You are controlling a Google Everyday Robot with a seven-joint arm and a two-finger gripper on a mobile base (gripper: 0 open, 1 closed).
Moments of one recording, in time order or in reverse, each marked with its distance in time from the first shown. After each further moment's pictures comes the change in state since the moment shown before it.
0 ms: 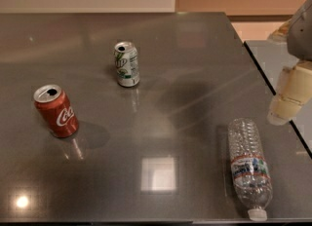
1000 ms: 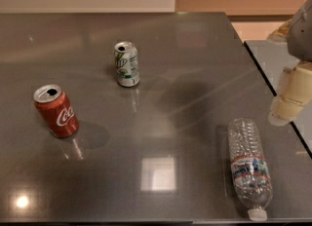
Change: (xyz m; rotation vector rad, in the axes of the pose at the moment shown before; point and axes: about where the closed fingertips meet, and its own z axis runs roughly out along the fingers) arm -0.001 0.001 0.000 -0.001 -0.004 -0.014
